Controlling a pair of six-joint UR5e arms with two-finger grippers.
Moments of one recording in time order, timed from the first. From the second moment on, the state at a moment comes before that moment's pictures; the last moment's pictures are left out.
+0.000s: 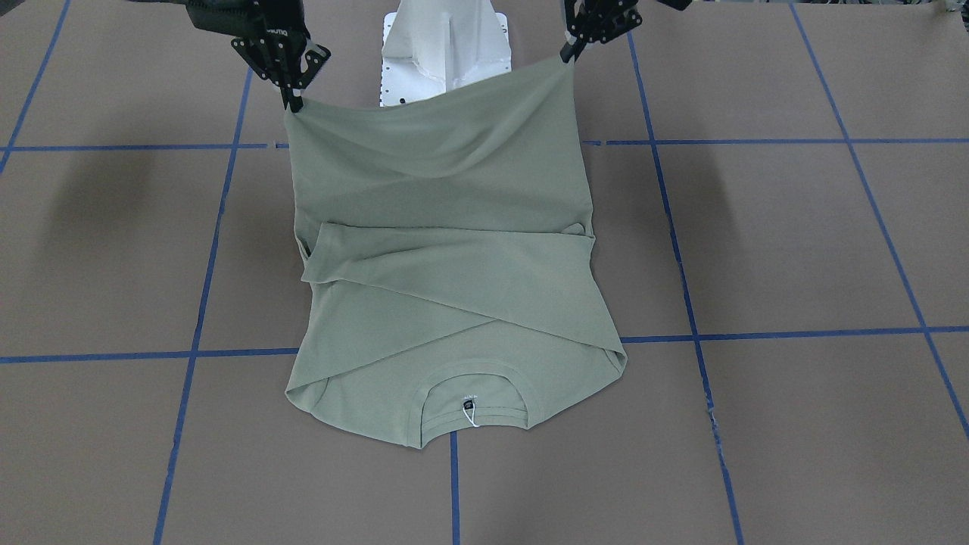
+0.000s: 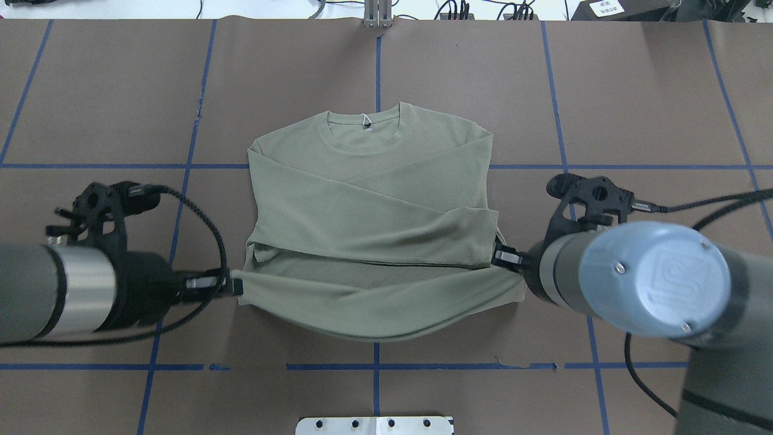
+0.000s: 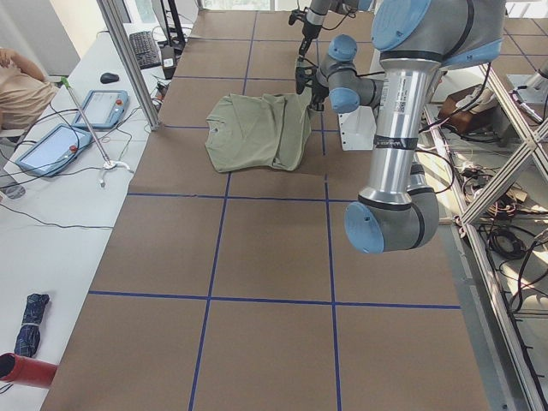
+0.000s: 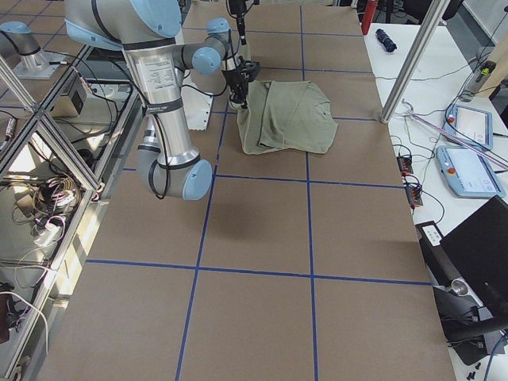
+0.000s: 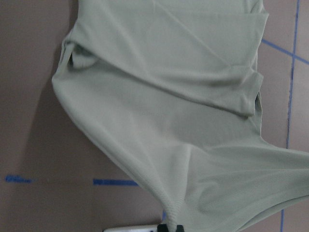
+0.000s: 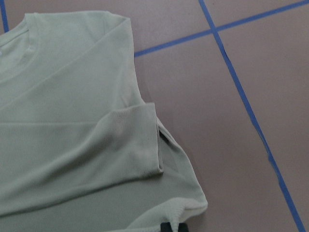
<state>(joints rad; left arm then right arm) -0.47 -1.79 -2.36 -1.73 -1.75 -1.42 0.42 -1.15 2.32 -2.01 1.57 1.59</state>
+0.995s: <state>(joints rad) -0.79 -2.07 -1.75 -1.82 -1.77 -1.10 0.71 -0.91 1.70 -1.65 1.68 1.42</state>
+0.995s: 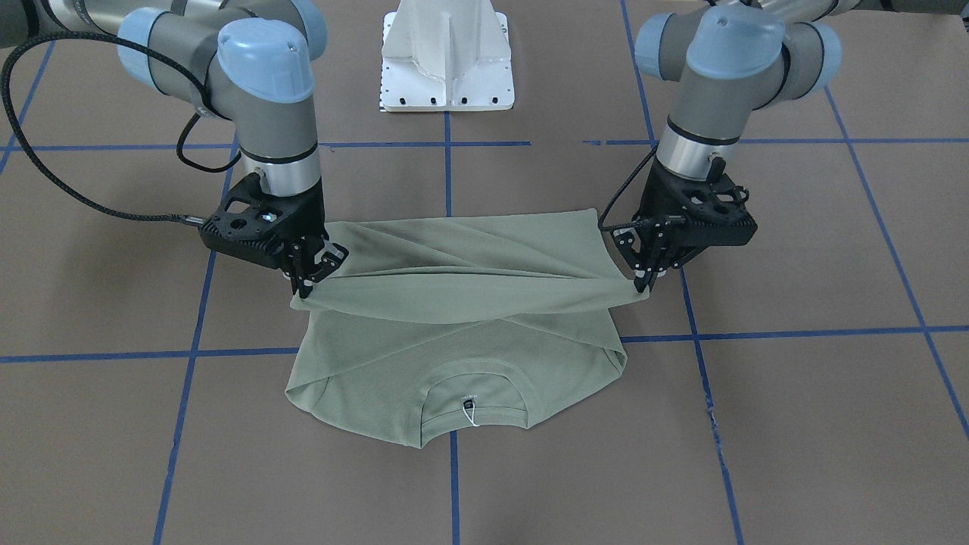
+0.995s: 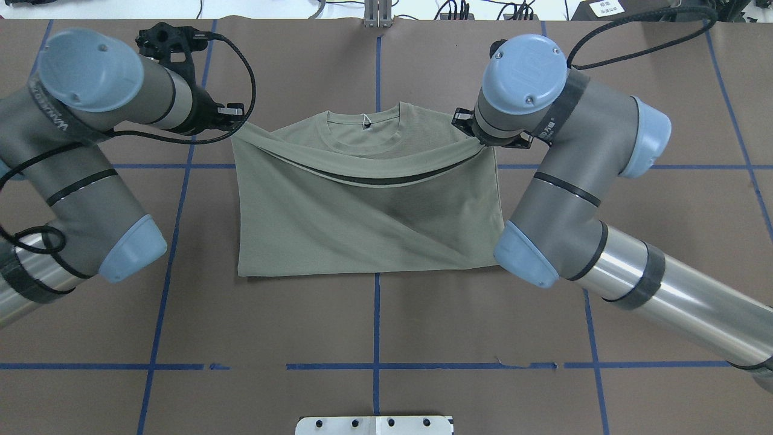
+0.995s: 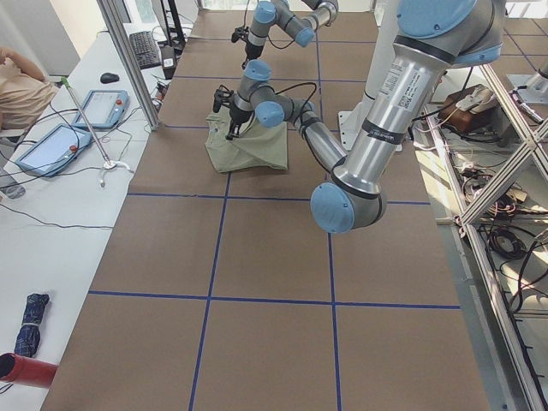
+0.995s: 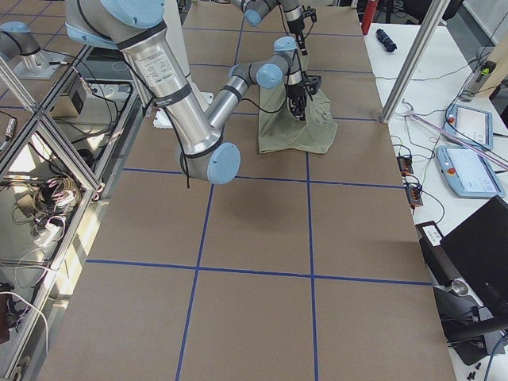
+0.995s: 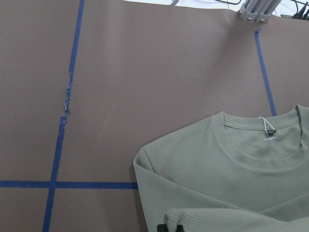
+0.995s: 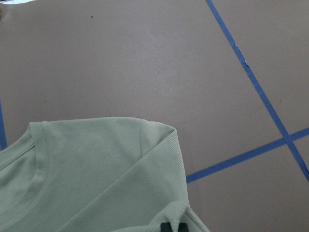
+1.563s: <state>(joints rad) -0.79 -2.15 -1.47 -1.99 -1.70 -1.10 0.77 -0.82 1.39 -1.44 1.70 1.35</state>
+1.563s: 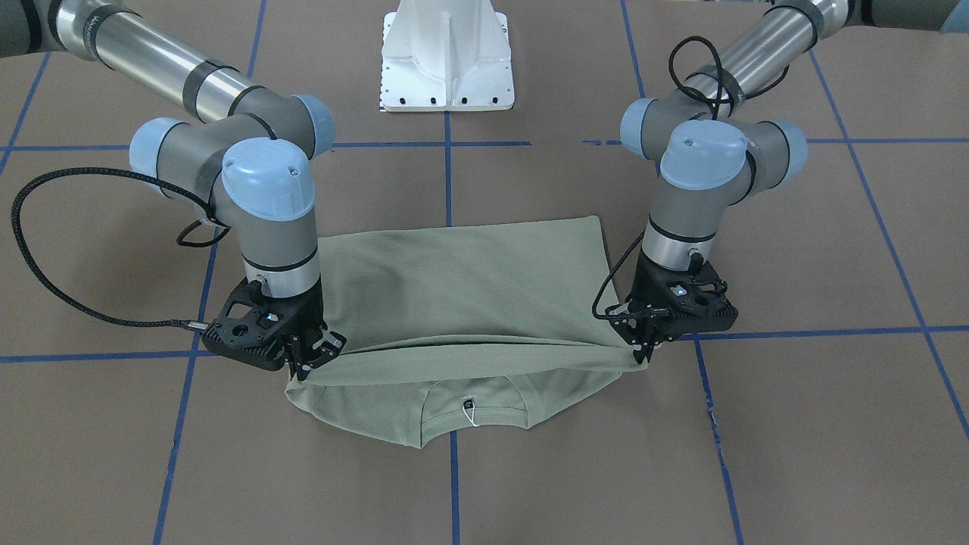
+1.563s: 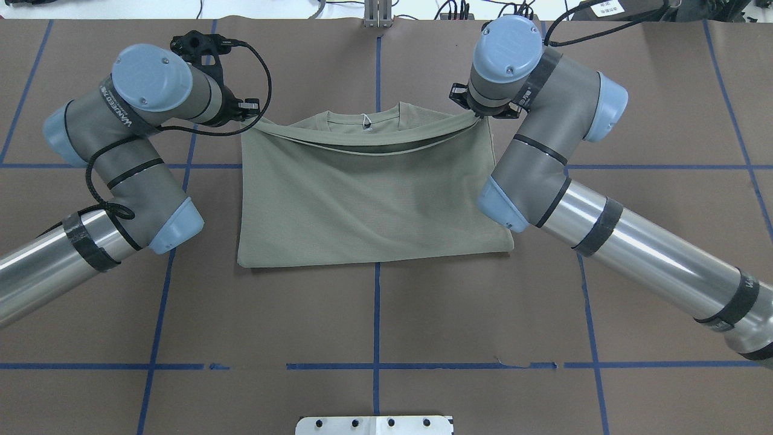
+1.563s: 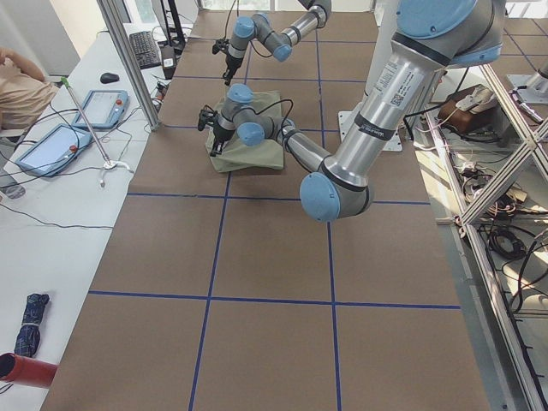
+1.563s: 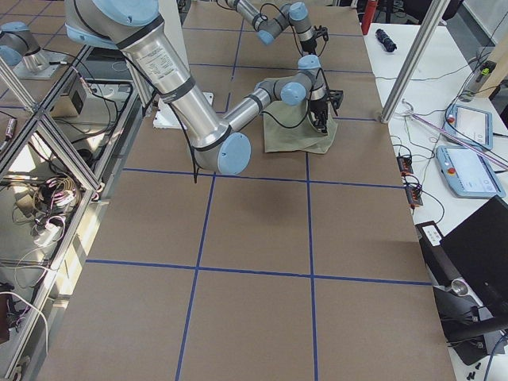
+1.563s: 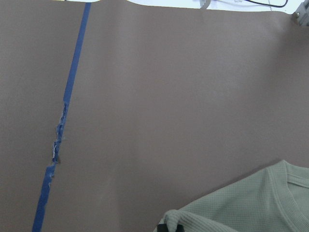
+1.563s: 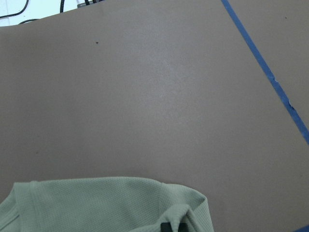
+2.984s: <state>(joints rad) -0.70 -1.95 -1.73 -2.06 -1.77 -1.05 0.80 -0.85 1.42 -1.42 1.78 1.20</state>
